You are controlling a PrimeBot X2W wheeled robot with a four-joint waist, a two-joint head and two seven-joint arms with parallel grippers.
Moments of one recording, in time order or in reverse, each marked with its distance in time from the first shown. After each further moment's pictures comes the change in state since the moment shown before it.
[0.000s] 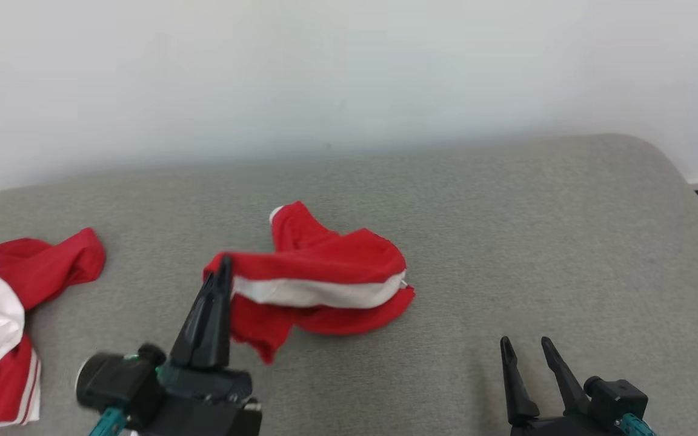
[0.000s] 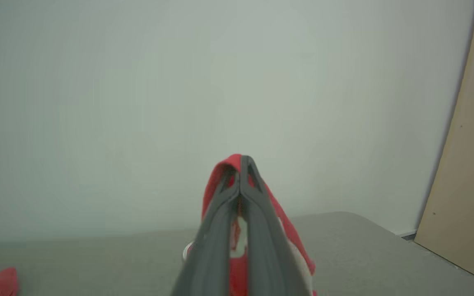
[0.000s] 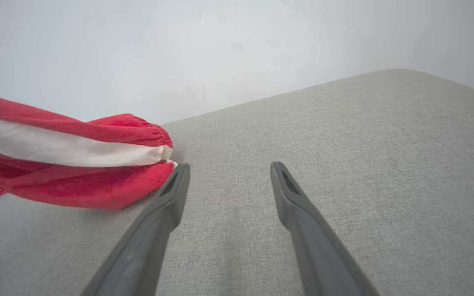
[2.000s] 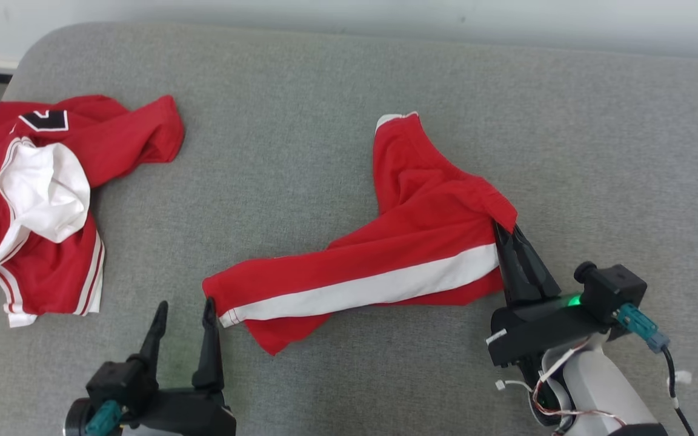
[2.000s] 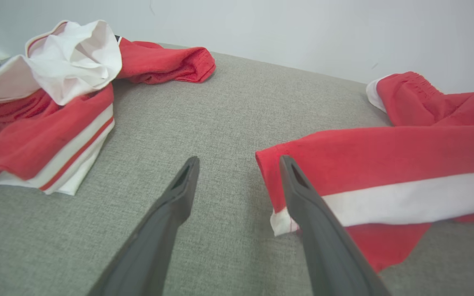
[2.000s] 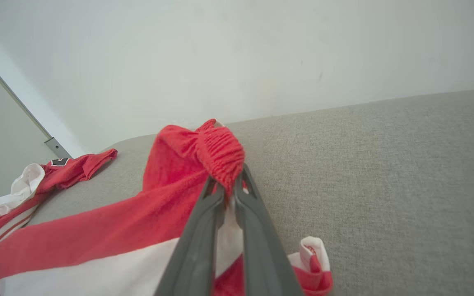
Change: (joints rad) left arm -0.024 -0.014 0.118 0.328 -0.009 0.060 0.000; right arm -0.300 -0.100 0.148 -0.022 0.104 0.000 0.000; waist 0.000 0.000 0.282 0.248
